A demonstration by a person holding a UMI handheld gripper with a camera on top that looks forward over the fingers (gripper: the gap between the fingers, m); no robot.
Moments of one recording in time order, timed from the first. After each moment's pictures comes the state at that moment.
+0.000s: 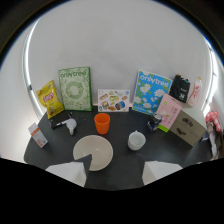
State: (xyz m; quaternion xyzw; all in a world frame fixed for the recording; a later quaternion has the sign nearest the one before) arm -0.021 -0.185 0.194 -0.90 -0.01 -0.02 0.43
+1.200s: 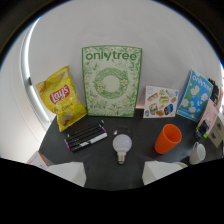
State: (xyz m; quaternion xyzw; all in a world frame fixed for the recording) arm -0.245 -0.019 0.089 -0.91 -0.02 0.00 0.42
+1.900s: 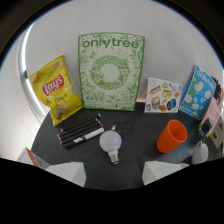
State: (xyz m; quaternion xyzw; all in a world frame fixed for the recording) arm -0.237 -0.007 0.056 -0.92 -0.03 -0.01 0.39
